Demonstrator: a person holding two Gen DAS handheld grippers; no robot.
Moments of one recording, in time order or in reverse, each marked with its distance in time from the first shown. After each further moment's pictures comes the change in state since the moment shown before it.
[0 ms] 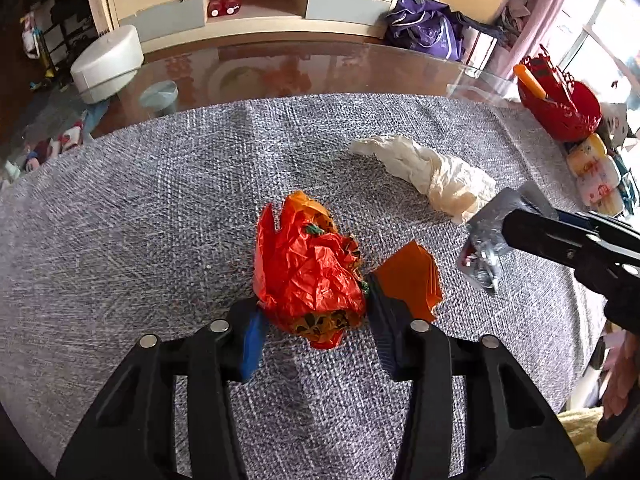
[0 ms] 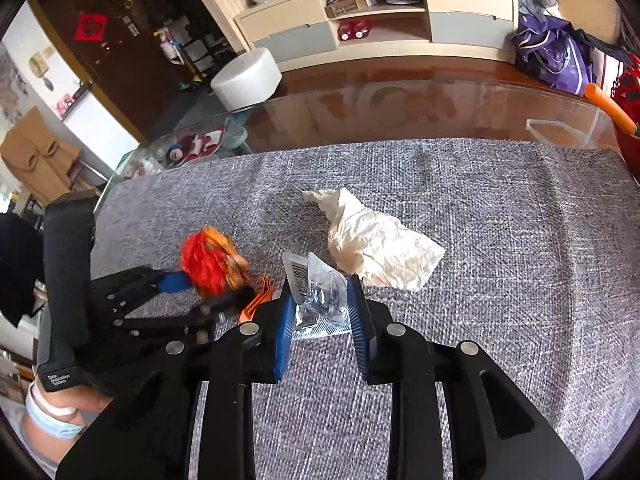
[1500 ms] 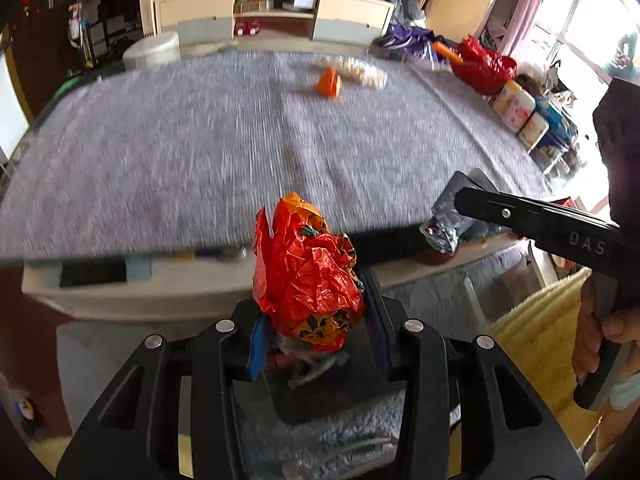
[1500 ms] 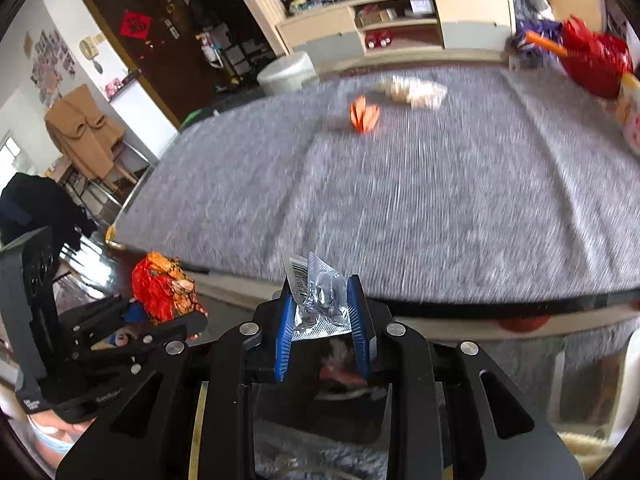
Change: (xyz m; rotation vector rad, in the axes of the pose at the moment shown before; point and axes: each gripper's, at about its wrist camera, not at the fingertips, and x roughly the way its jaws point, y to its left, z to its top) left arm -0.156 -0.050 -0.275 -0.058 -0.116 0.003; right arm -0.093 0.058 -0.221 -0.010 -0.057 0.072
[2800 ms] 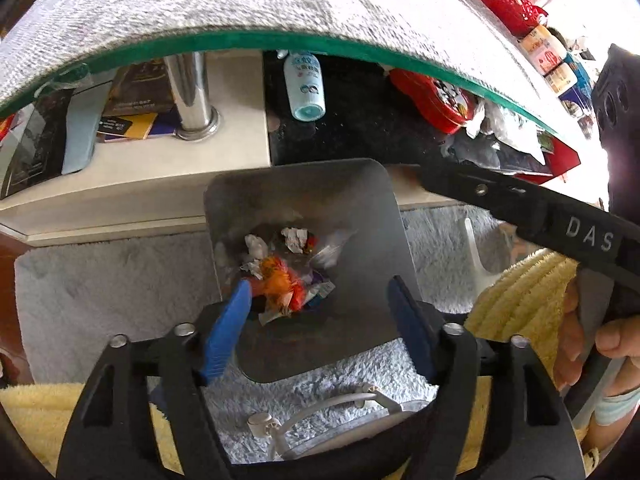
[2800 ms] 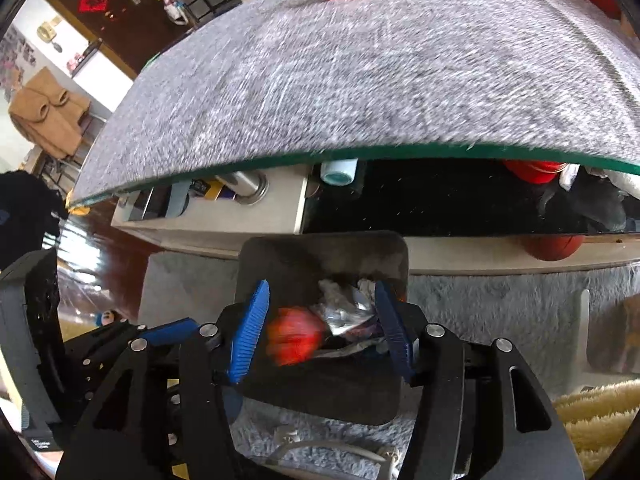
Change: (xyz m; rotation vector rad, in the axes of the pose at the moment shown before) left arm 0.092 0.012 -0.064 -0.094 0.243 -0.067; right arm 0.079 -0.018 -0.055 0.094 0.162 -0.056
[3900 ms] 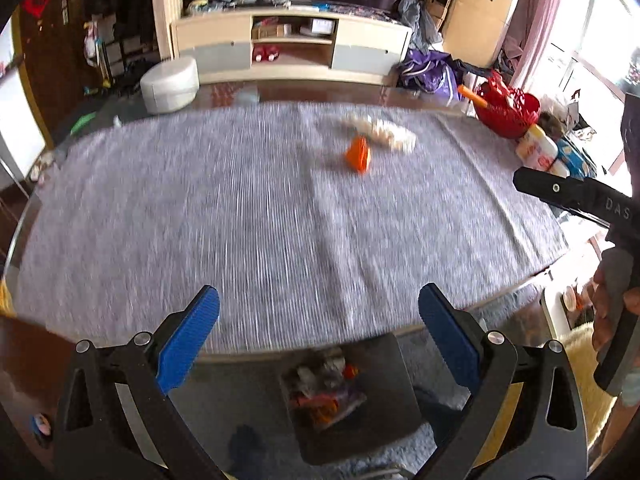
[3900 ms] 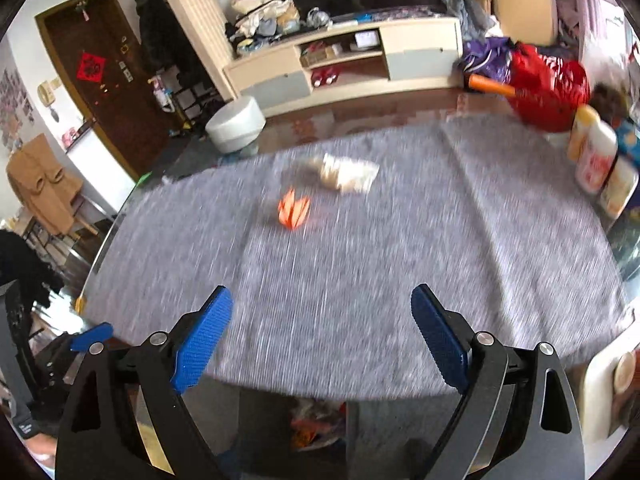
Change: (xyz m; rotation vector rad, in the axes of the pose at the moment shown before) left arm -0.147 -0.023 0.129 0.087 -0.341 0.141; right arm -0.145 -0.014 0.140 0.008 -0.323 -0.089
